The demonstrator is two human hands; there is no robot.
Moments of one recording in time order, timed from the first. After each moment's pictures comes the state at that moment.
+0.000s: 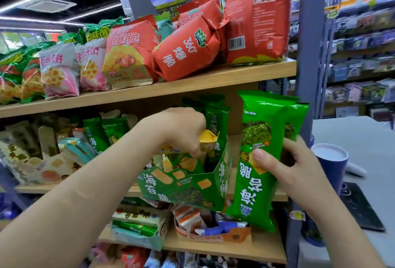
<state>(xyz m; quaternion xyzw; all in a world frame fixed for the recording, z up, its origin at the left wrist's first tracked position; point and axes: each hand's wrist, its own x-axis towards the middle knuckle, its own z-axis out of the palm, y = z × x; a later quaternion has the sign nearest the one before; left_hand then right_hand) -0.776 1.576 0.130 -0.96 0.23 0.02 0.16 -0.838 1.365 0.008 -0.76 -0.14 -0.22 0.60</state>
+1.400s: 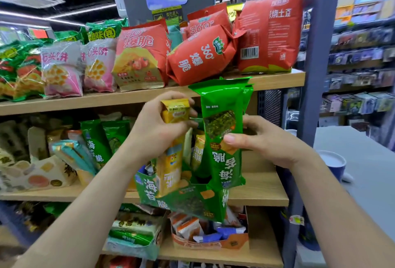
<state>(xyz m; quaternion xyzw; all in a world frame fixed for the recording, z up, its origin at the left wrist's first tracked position) -0.812 1.634 0.114 -0.80 0.27 -0.21 -0.50 -0.795 1.403 0.076 -0.77 -0.34 0.01 0.54</state>
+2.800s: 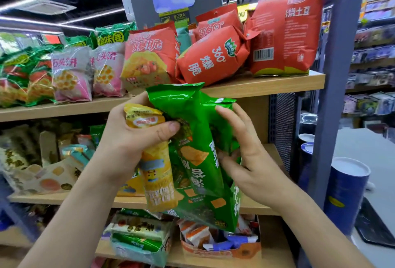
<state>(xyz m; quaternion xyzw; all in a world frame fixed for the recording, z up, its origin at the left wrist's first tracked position) -0.844 1.661 0.123 -0.69 0.32 -0.22 -0.61 -0.816 1.452 0.048 -0.75 -0.38 -0.23 0.48</state>
